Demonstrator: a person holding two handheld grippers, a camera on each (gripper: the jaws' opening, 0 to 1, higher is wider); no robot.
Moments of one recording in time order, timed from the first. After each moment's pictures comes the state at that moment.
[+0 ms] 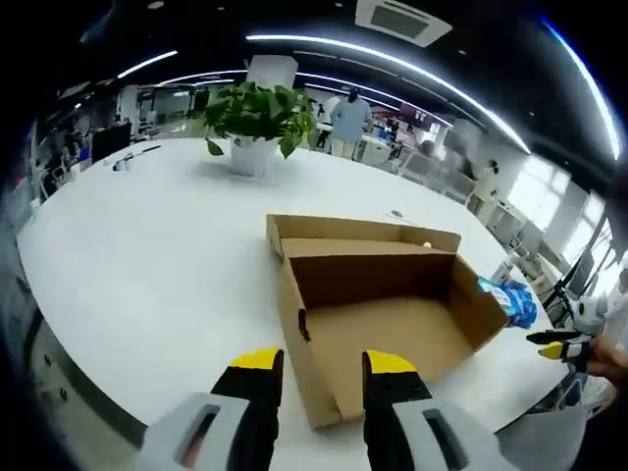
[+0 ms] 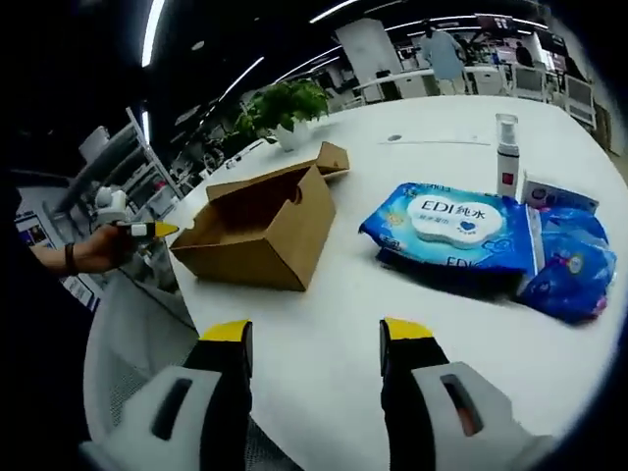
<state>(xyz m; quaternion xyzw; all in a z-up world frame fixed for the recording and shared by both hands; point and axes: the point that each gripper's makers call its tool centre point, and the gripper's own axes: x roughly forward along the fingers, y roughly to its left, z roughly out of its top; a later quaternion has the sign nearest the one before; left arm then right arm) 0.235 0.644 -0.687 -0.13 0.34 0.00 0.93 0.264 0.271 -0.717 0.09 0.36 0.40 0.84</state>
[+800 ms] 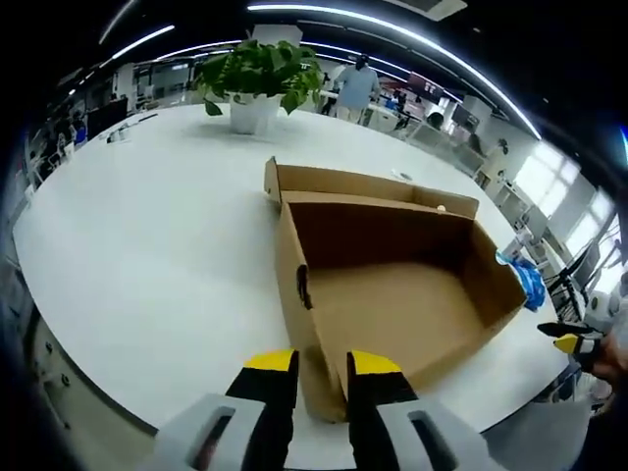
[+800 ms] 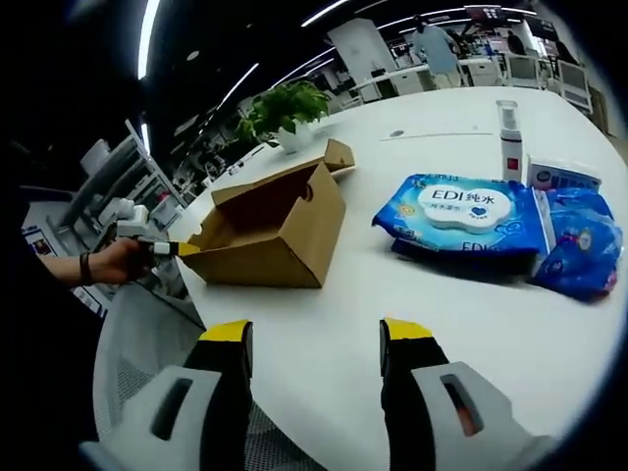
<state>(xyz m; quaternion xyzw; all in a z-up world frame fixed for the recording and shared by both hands) 0.232 0.633 -0.725 -0.14 0.40 -0.01 0.91 0.252 0.281 -0.715 0.10 0.37 0.40 0.83</state>
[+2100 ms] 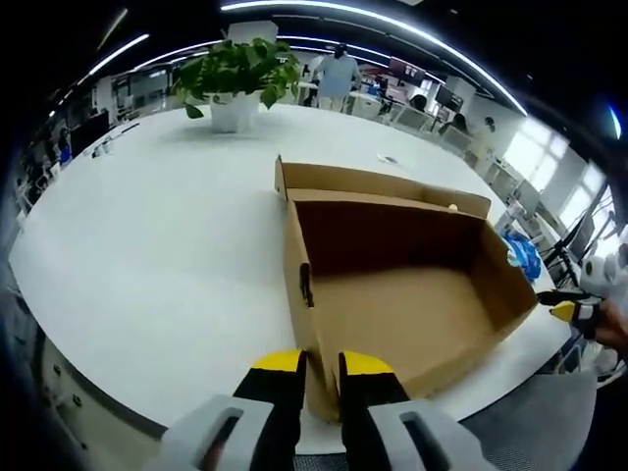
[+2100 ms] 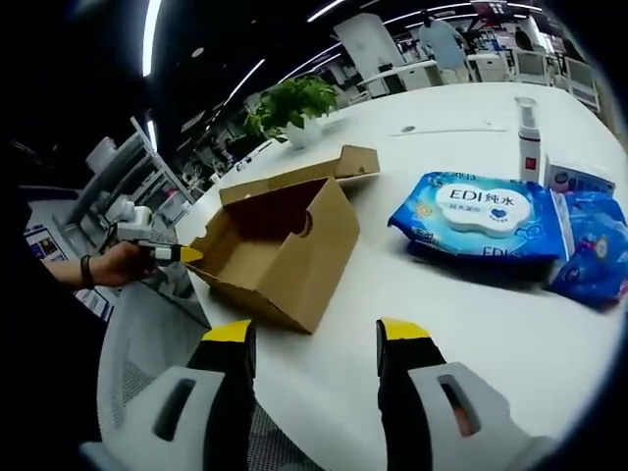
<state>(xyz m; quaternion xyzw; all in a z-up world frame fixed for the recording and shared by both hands) 0.219 0.628 -0.726 -0.10 0.42 -0.04 0.90 0.260 0.300 -0.715 0.11 0.38 0.42 0.82</state>
